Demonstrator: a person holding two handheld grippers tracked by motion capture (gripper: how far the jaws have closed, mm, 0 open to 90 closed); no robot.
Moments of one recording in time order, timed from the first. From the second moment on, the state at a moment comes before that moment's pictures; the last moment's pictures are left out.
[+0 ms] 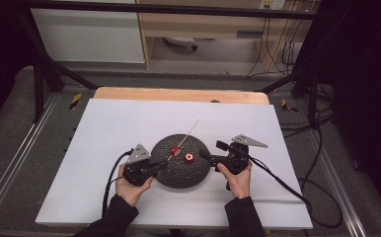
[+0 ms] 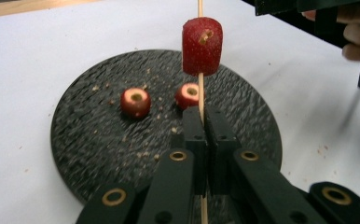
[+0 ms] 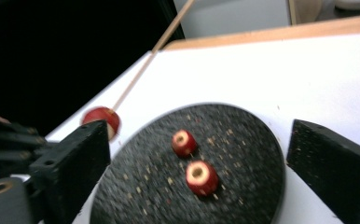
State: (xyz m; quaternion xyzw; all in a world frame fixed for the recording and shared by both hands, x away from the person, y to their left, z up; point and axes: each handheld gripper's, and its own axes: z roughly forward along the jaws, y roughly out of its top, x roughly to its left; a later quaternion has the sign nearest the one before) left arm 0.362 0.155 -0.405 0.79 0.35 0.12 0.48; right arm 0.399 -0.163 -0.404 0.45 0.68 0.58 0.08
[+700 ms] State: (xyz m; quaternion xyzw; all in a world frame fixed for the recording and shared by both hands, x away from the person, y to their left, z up) left arm 0.341 0.223 -0.419 0.80 0.36 0.13 0.46; right arm 0.406 -0.172 -0.401 0.43 0.77 0.47 0.08
